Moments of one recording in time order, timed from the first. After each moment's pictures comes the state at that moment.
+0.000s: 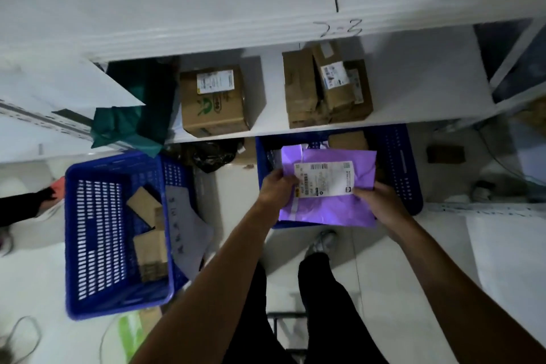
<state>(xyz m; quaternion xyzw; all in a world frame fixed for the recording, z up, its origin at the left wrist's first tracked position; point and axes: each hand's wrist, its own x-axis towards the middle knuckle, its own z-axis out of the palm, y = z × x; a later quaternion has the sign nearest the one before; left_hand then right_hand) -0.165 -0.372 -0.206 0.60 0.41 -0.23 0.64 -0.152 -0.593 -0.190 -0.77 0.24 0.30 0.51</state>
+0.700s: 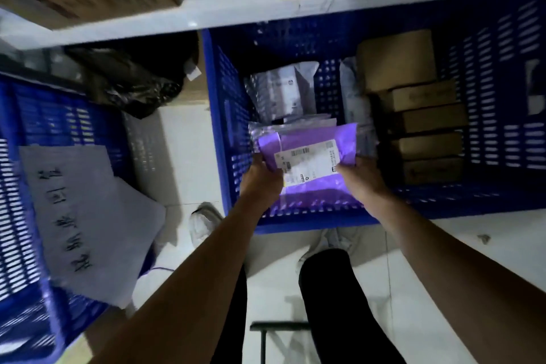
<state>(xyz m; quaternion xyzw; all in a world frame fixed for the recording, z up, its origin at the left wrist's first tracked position) -0.184 -0.374 -0.631 0.78 0.36 -0.34 0.38 -0.147 -0.562 -0.649 -0.83 0.25 0.36 0.35</state>
